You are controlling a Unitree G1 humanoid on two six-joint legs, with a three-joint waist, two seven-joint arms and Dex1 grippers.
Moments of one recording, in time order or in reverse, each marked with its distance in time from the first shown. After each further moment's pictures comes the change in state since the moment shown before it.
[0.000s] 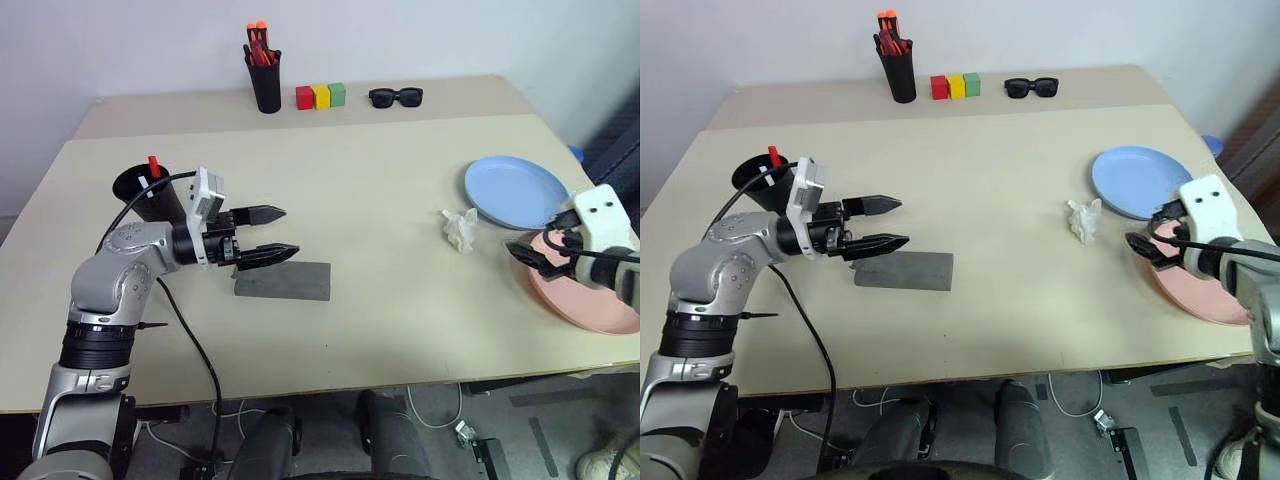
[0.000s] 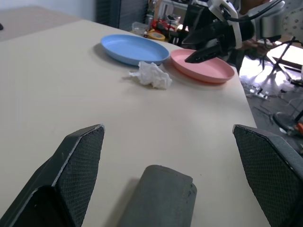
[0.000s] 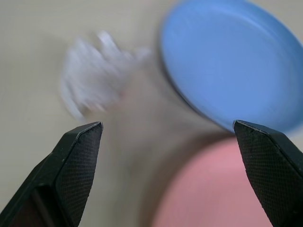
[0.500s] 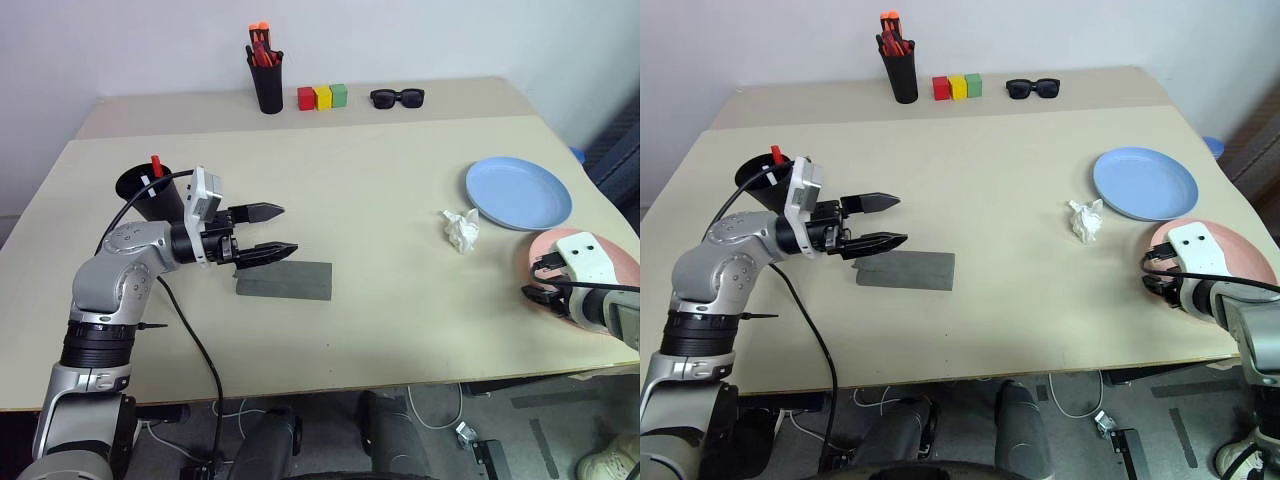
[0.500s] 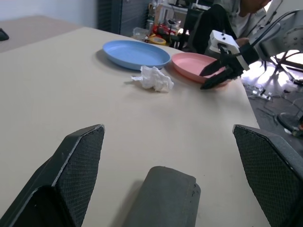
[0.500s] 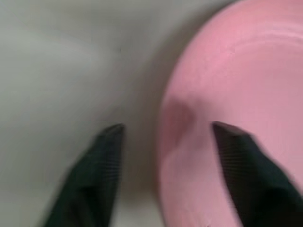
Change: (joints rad) left arm 0.000 0.000 -0.002 0.023 0.001 -0.045 0.003; right arm 0.080 0.000 0.086 0.033 -0.044 0.086 -0.049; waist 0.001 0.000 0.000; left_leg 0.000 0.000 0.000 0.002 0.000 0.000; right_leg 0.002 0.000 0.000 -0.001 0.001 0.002
